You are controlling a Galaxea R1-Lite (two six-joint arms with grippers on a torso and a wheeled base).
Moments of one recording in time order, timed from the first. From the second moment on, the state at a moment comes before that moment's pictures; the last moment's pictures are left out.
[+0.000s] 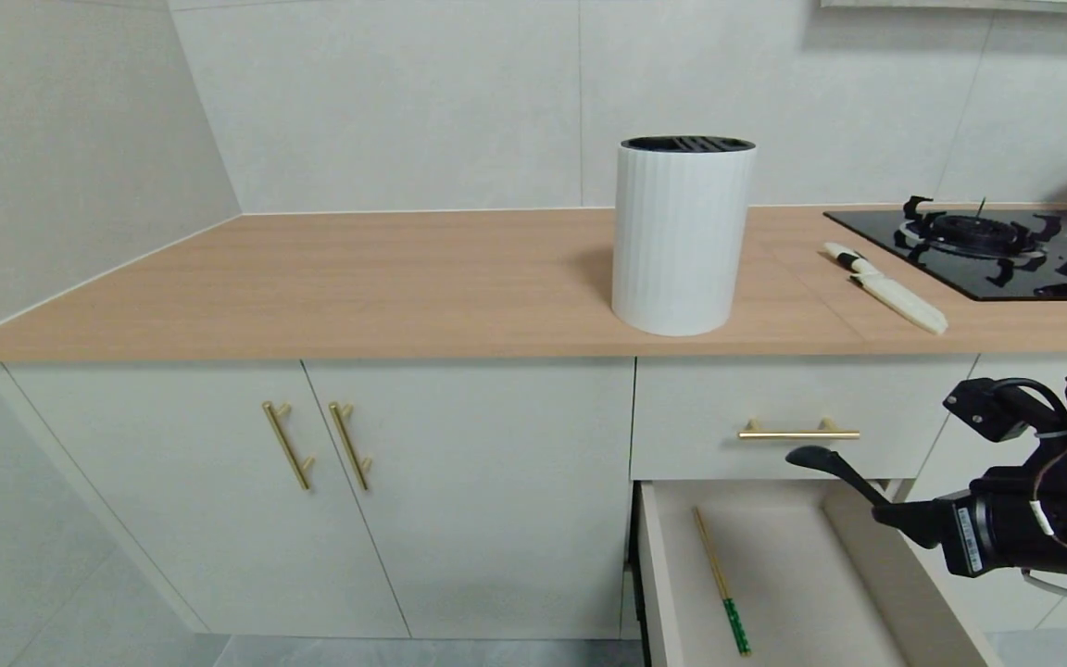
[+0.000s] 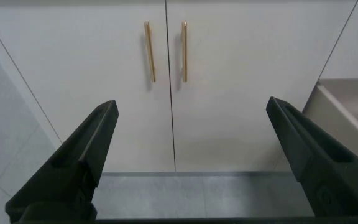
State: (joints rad) left arm 0.00 0.00 0.00 0.00 -0.01 0.00; right arm 0.17 1.46 -0.56 -0.20 0.24 -0.01
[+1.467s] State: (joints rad) left arm 0.00 0.00 0.00 0.00 -0.01 0.00; right arm 0.19 1.80 -0.60 -0.38 0.09 0.10
